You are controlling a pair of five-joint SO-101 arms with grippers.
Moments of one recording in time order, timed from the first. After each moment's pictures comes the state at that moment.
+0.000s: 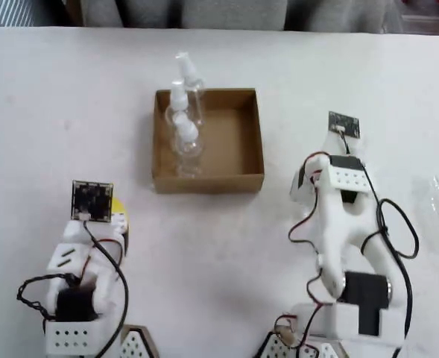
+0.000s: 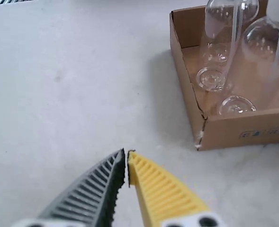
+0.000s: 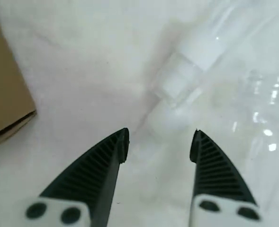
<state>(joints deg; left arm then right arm) -7.1 -104.2 97.1 49.3 -3.8 4.9 -3.0 34.1 57.0 -6.5</state>
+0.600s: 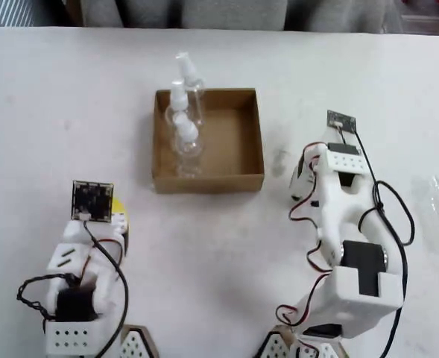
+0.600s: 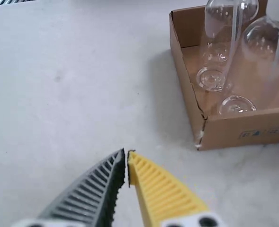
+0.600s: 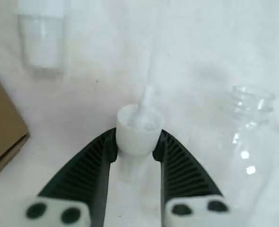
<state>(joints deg) -7.1 -104.2 97.1 49.3 -4.0 5.1 6.9 24.1 60.8 -7.4</state>
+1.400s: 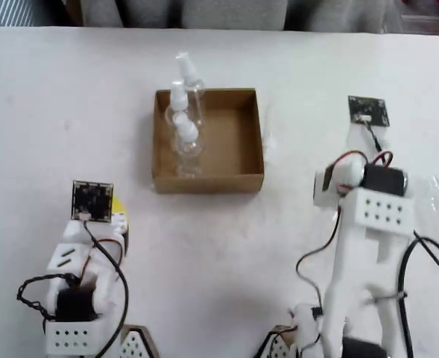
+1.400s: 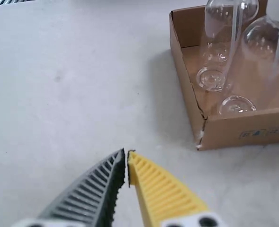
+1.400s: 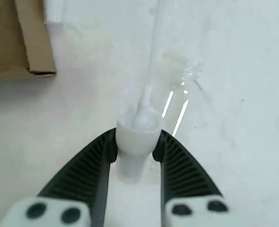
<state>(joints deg) -7.1 -104.2 97.1 49.3 -4.1 8.7 -33.4 32.2 77.5 9.8</state>
